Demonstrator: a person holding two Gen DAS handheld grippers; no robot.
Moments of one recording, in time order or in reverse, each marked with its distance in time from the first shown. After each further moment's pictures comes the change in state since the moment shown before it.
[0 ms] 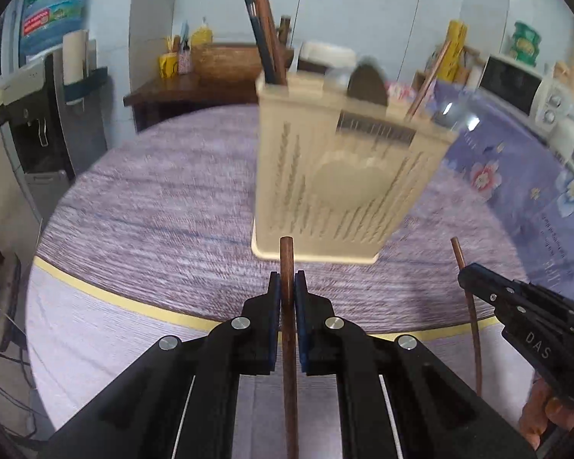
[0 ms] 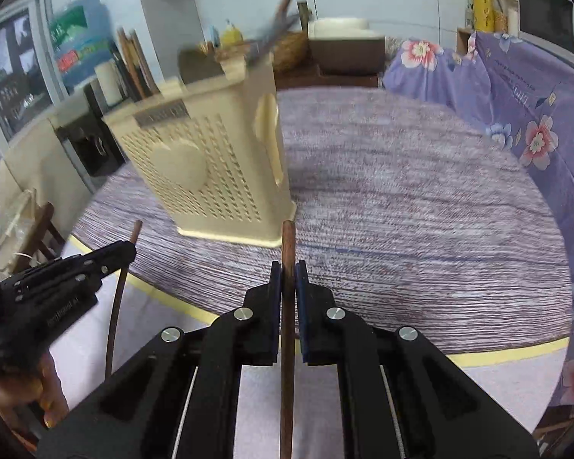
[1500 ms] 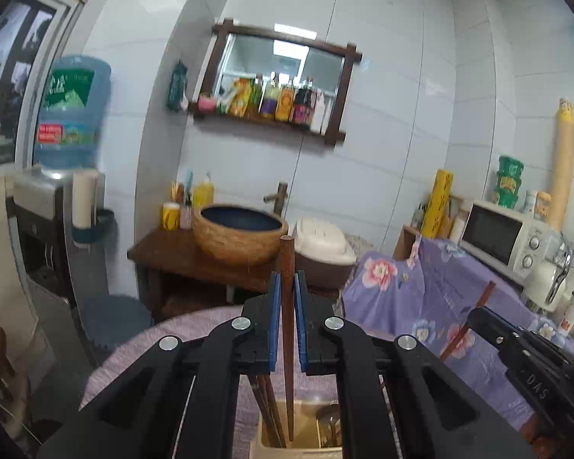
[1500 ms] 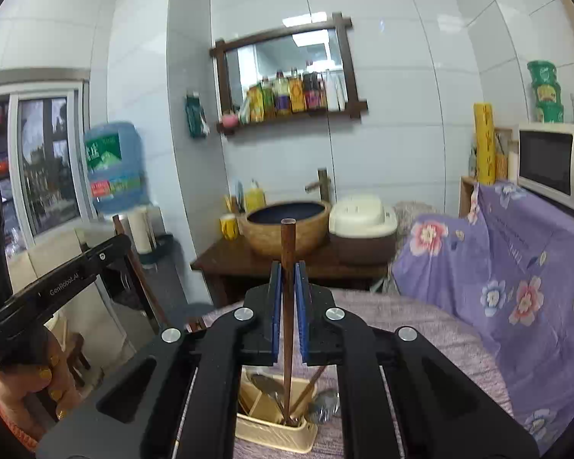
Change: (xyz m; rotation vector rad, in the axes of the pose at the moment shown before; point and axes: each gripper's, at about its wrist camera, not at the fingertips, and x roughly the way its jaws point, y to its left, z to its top) left arm -0.077 0.000 0.178 -0.052 -0.461 -0.029; right arm -0.090 0.056 0.184 -0.068 -0.406 0.007
